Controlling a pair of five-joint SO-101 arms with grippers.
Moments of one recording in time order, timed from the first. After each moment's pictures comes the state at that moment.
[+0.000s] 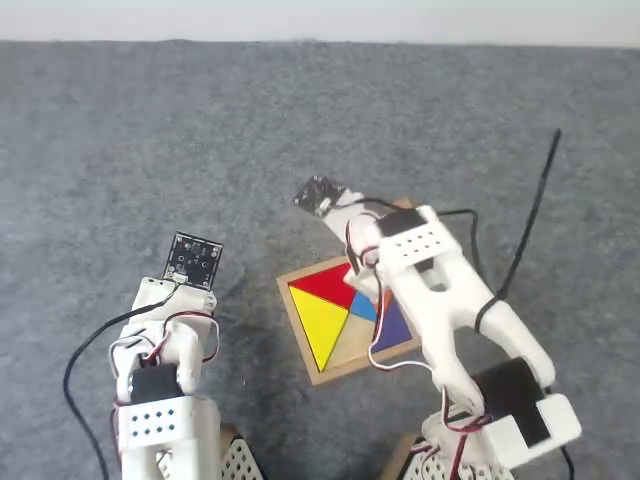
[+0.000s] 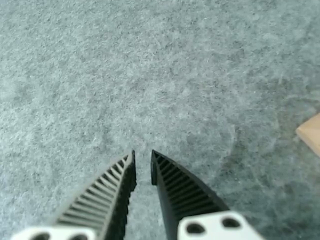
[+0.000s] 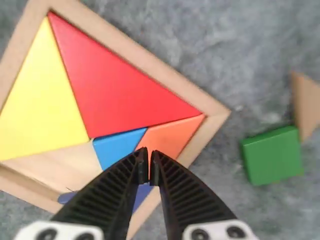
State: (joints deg) left arm -16.4 -82.9 96.0 42.5 -20.4; right arm -27.4 -4.5 31.0 61.1 30.6
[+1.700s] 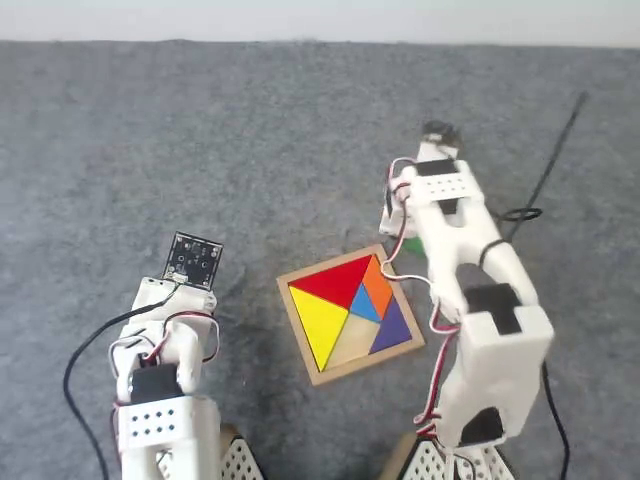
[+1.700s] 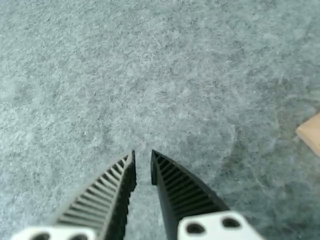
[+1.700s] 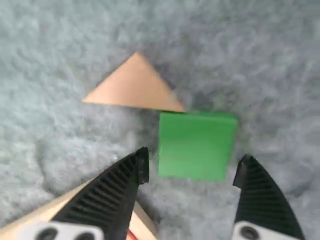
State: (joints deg) left arm -16.4 -82.9 96.0 42.5 -20.4; right arm -13.6 22.7 5.7 62.9 -22.9
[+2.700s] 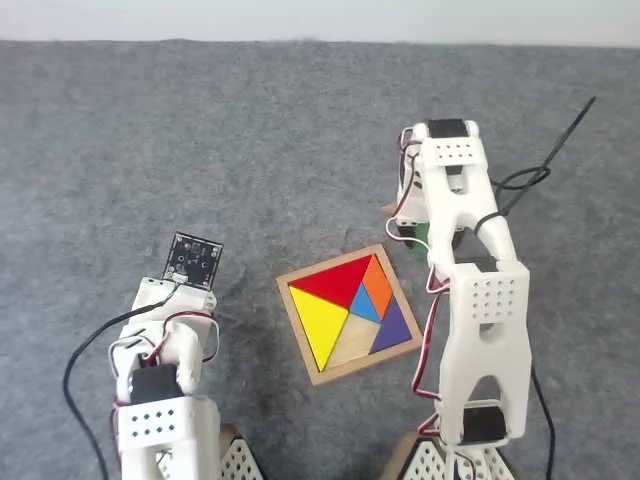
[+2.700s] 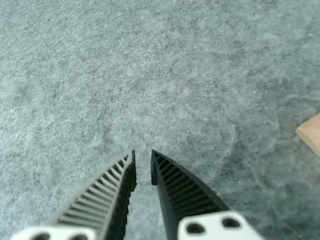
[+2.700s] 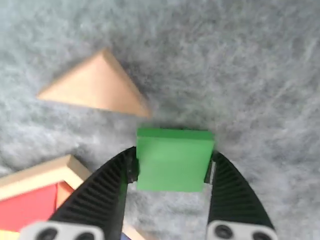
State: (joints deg) left arm -16.4 -82.9 96.0 42.5 -20.4; right arm -9.1 47.9 -35.8 96.8 -9.4
